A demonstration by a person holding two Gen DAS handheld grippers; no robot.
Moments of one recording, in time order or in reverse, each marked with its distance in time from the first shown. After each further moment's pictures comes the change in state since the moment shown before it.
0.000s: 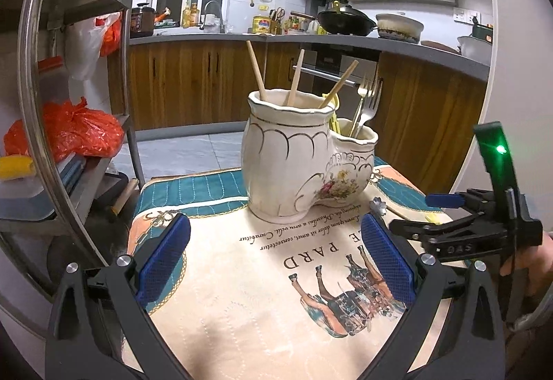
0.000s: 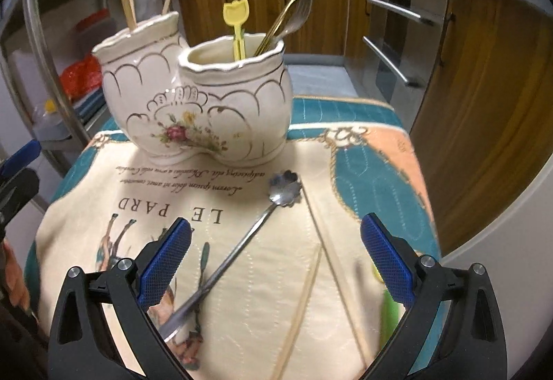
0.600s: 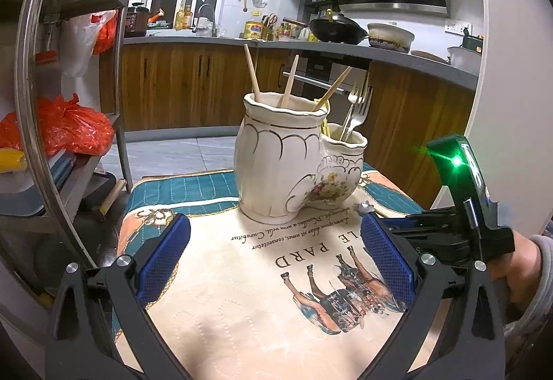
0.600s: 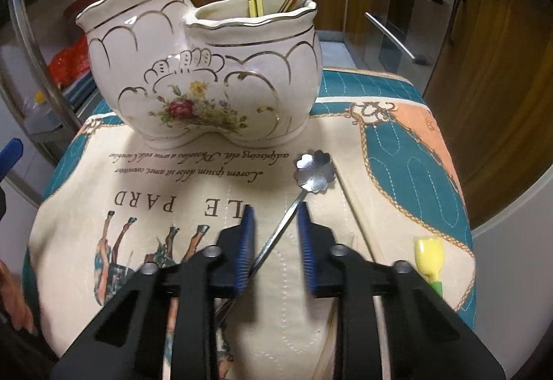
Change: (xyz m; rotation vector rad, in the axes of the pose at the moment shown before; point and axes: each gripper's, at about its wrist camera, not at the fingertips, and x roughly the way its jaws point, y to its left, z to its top) left arm -0.005 0.006 -0.004 -0.032 -0.028 -0.066; right arm 0.024 0.023 0.002 0.005 0.104 -0.018
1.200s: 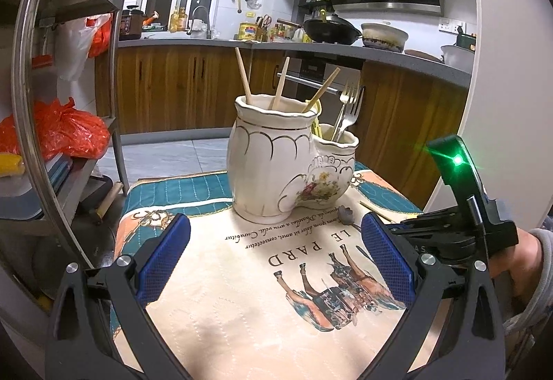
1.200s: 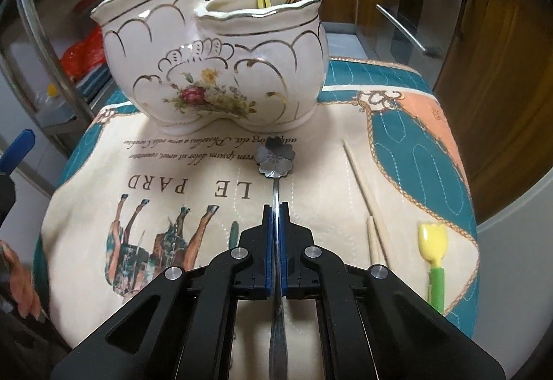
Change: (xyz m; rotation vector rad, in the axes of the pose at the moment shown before) left arm -0.003 -0.006 0.000 0.018 -0.001 -0.014; right arm -0.007 -0.003 -0.006 -0.003 0.025 0.059
